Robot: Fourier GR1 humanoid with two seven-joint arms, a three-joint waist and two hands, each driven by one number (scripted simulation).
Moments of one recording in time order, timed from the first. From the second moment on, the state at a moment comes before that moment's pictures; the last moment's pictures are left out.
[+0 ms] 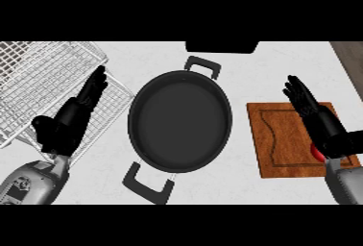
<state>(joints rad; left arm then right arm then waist) -0.28 0.46 -0.32 -1.64 0.20 0.27 0.18 -0.20 -0.48 0.17 -1.43 -0.30 0.02 -0.15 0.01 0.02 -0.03</state>
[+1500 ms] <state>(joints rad) -0.04 0.32 -0.33 -1.64 0.42 0.09 0.22 -0.13 -0.98 0.06 -1.51 0.01 0.03 0.69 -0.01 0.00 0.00</state>
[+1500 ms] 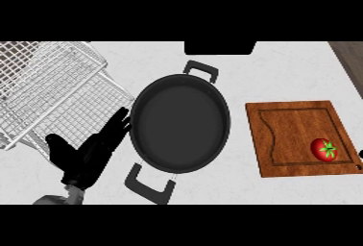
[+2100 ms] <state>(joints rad) -0.04 0.28 -0.29 -1.64 0.39 0.05 0.24 -0.20 -0.85 0.02 -1.64 -0.01 0.10 1.00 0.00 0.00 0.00</state>
